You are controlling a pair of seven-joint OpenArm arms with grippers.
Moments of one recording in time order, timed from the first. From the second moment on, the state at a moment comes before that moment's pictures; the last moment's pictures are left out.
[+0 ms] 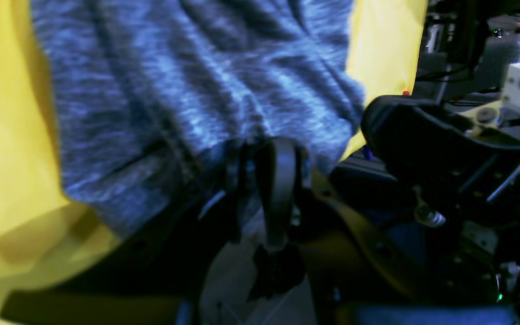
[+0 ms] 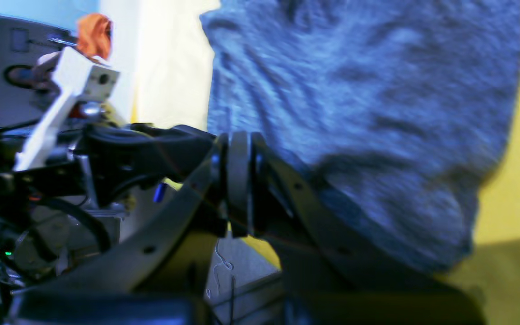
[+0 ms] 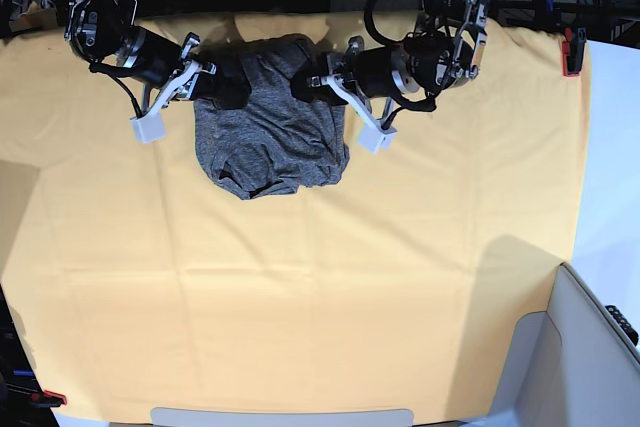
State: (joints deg) left arm 8.7 -5.1 10.7 101.3 -56.0 8.1 66.2; right arm -17.5 7.2 17.8 106.3 66.5 18.6 -70.8
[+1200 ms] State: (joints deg) left arm 7.3 -13.0 8.1 107.9 -56.4 8.1 66.5; right arm -12.4 8.2 17.8 103.3 50.6 18.8 -75.0
